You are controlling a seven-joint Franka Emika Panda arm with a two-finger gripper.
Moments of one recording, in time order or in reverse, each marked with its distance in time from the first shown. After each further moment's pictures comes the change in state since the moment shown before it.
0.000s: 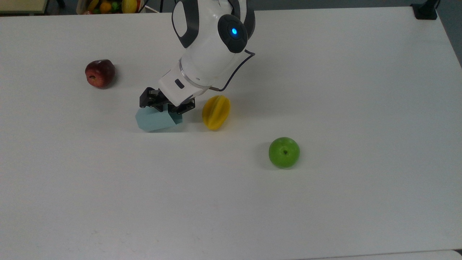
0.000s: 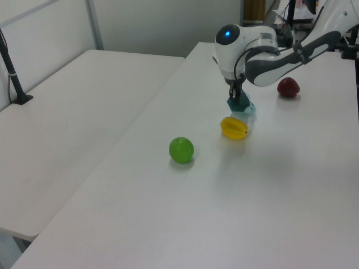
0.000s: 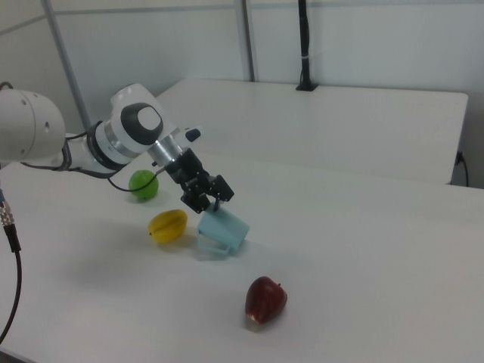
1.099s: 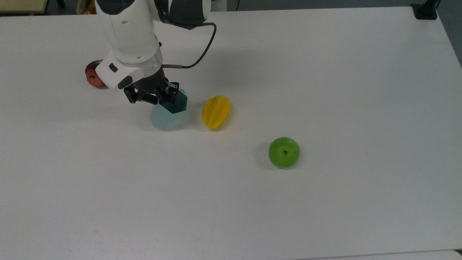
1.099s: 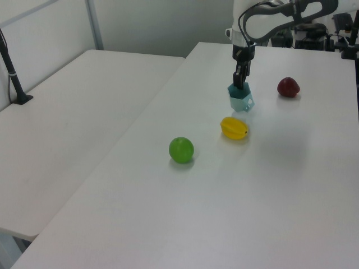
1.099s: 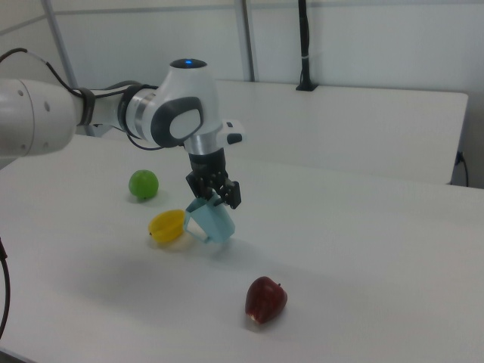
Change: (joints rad) arm -0.008 -0.047 -0.220 0.030 0.774 -0.008 -0.453
